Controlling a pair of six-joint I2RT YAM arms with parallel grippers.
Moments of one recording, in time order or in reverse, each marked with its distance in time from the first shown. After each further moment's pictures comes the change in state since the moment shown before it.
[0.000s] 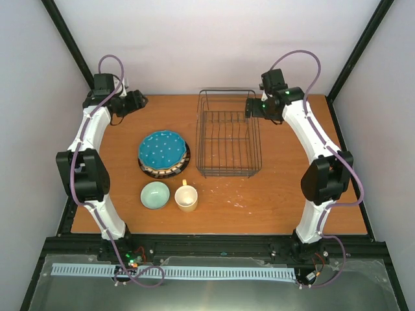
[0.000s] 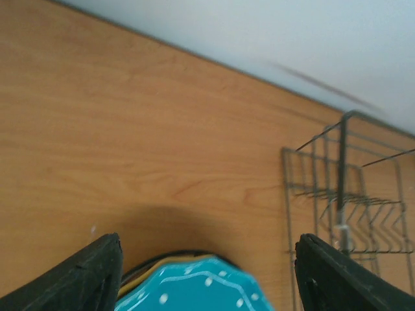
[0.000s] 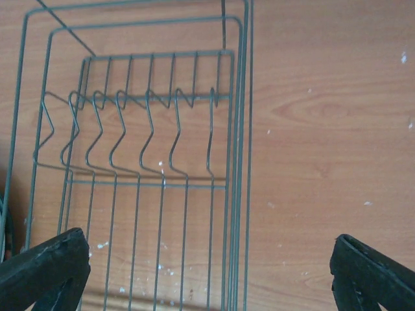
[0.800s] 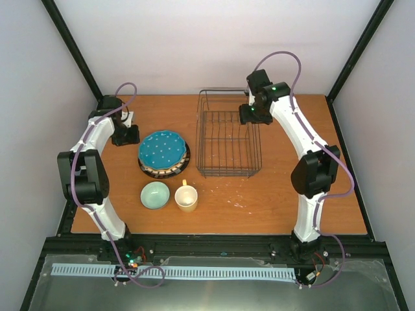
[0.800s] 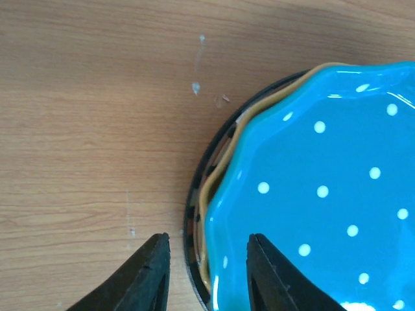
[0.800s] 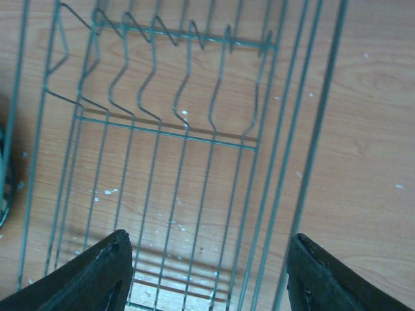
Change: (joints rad) left arm -0.003 -0.041 -0.228 -0.298 -0.277 0.315; right arm 0.070 0.111 0.132 -0.208 -0.026 -0.077
